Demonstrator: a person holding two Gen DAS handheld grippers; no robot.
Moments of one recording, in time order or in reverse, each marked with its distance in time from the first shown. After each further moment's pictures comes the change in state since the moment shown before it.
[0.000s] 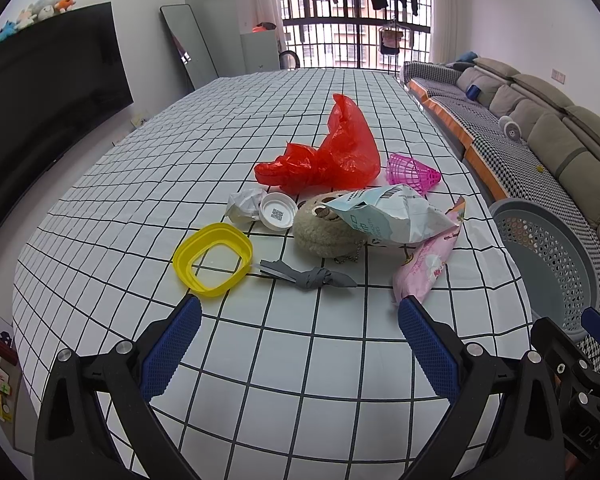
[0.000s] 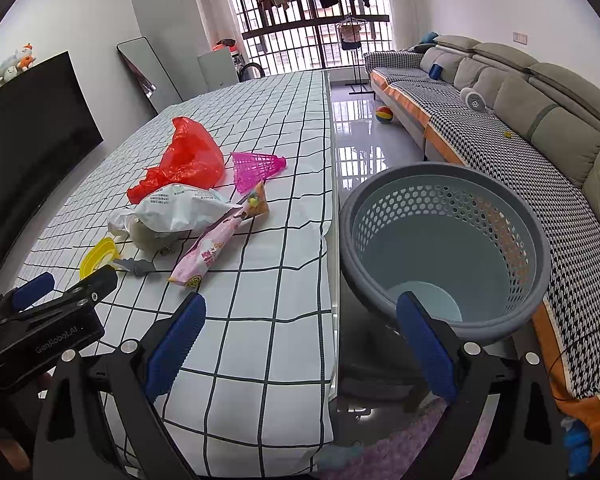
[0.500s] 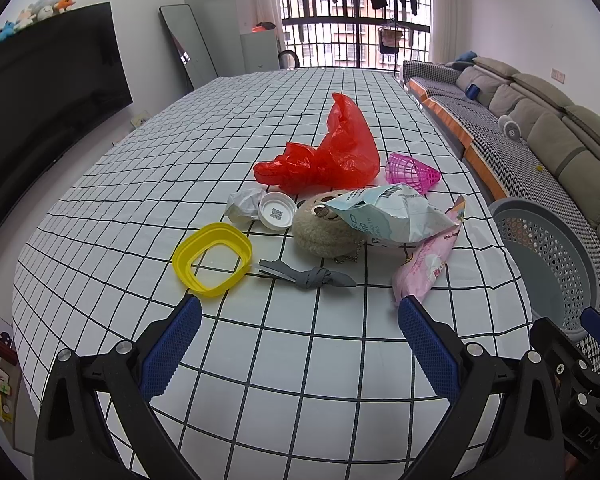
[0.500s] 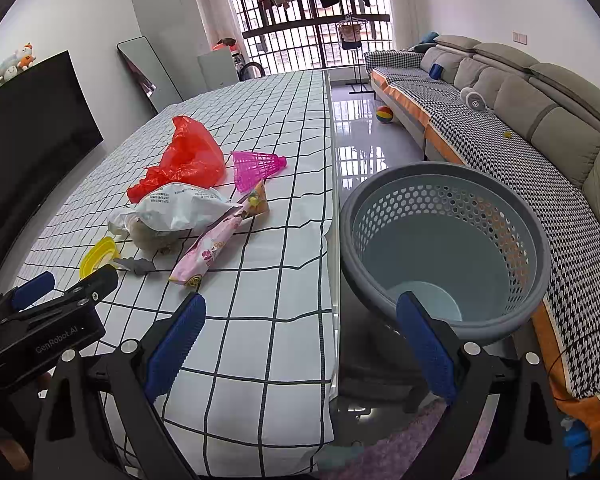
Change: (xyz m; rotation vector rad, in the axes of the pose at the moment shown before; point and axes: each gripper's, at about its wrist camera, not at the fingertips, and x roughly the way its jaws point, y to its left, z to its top) left arm -0.002 0.000 0.000 0.001 0.000 0.001; right arm -0.001 0.000 0.000 0.000 0.001 0.000
